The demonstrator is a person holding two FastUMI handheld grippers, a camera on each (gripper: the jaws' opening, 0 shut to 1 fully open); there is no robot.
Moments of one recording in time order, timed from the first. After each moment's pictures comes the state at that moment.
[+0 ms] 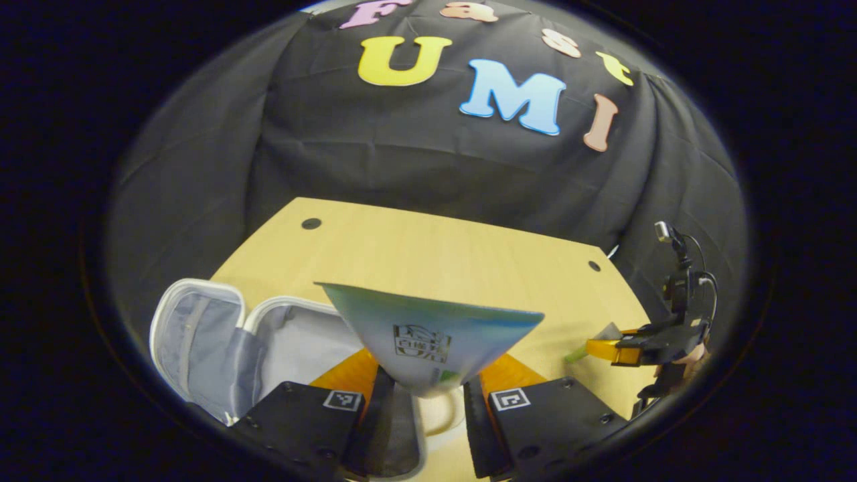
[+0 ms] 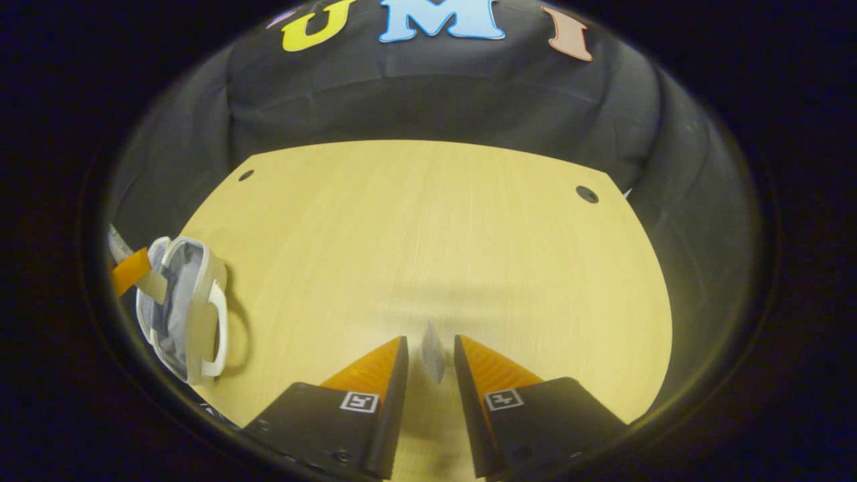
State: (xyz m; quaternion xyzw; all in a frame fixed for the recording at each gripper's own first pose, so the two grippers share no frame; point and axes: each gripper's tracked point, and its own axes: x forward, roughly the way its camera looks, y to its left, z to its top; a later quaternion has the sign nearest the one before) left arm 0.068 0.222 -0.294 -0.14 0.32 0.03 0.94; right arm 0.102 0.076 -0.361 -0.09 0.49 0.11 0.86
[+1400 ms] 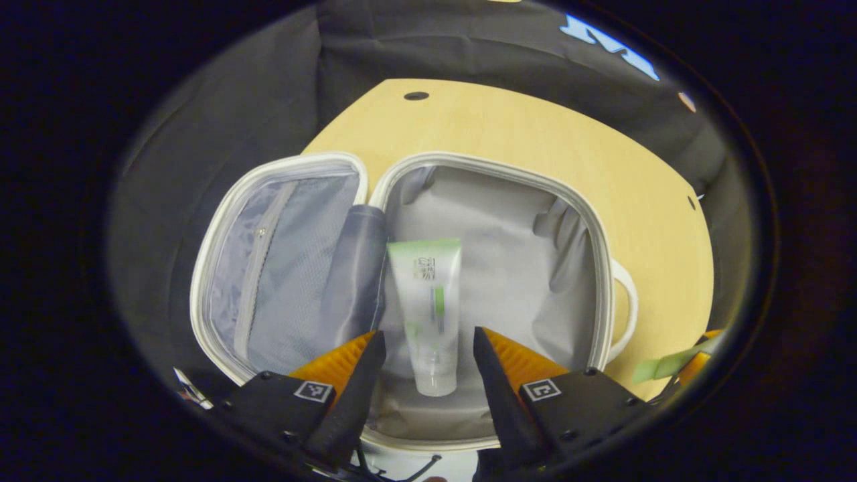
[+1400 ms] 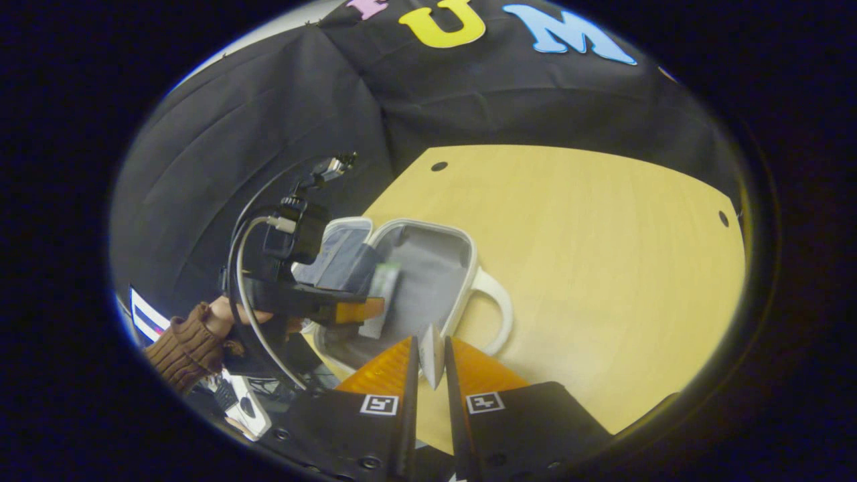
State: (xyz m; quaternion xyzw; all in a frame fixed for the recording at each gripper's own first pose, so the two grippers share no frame) left arm -0.028 0.348 -0.401 -0.12 0.55 0.13 0.81; right arm -0.055 0.320 -0.279 0.00 0.48 0.40 0.78
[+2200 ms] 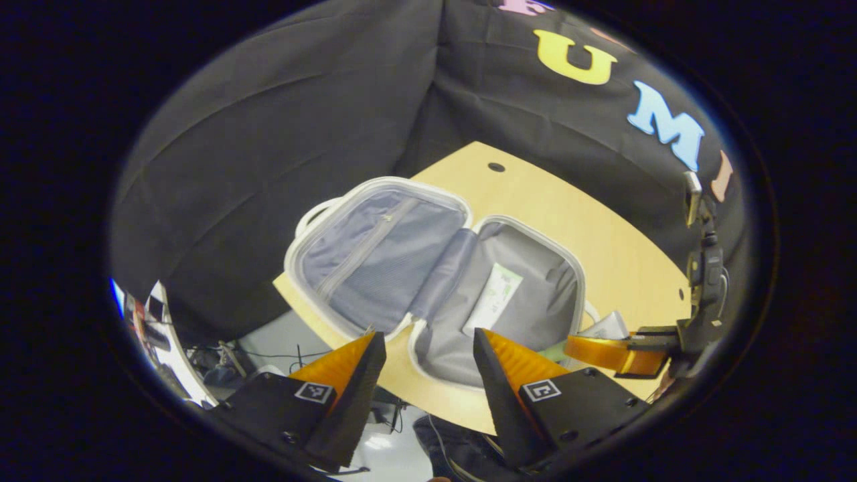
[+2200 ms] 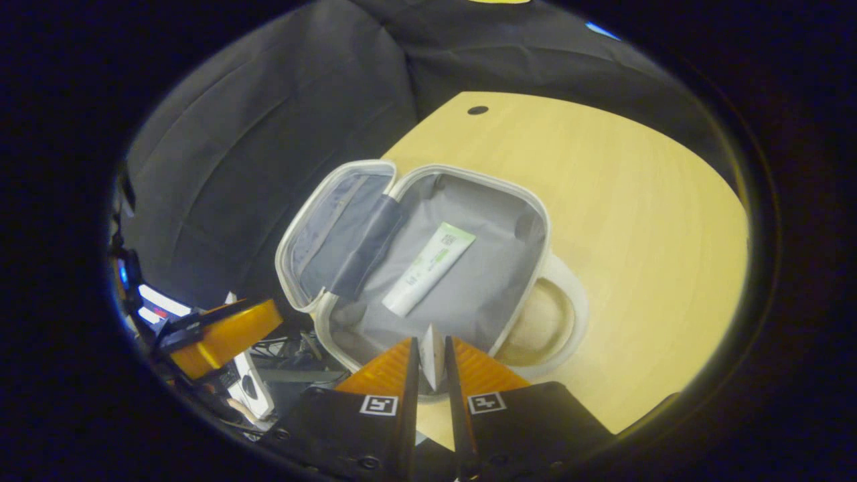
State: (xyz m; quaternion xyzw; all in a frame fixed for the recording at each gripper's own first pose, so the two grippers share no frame) left arm -0.155 0.364 -0.285 -0.24 0.41 0.30 0.83; right arm -0.054 0.394 -0.344 -0.07 0.57 0.42 0.71
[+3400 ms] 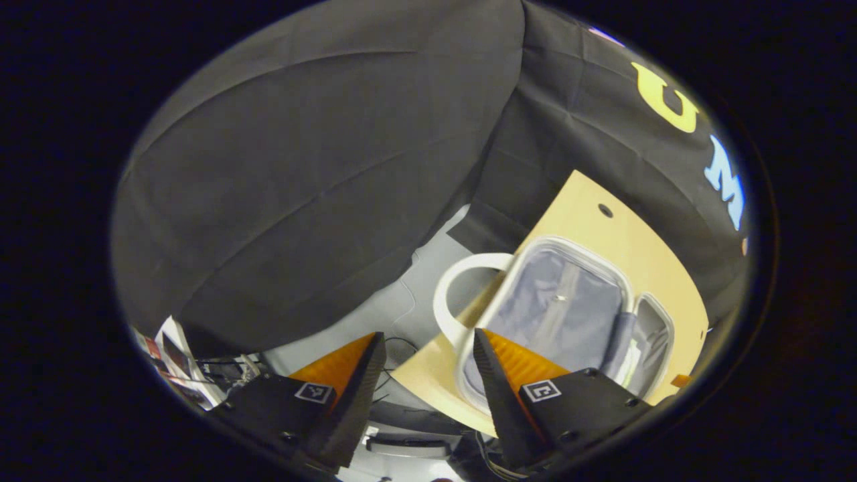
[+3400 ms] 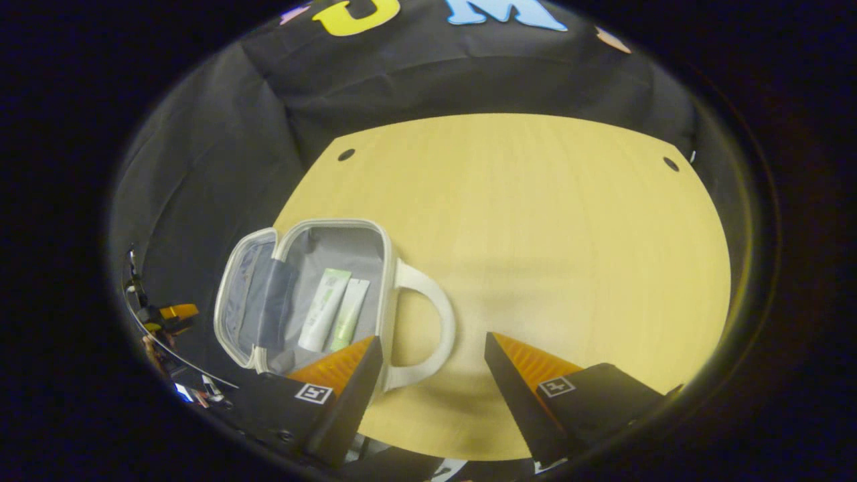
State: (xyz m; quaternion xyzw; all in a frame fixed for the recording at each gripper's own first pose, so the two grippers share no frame) left arm -0.157 0.710 -0.360 -0.25 0.43 0.32 0.80; right arm -0.010 0.291 -0.345 0.02 0.55 0.19 0.81
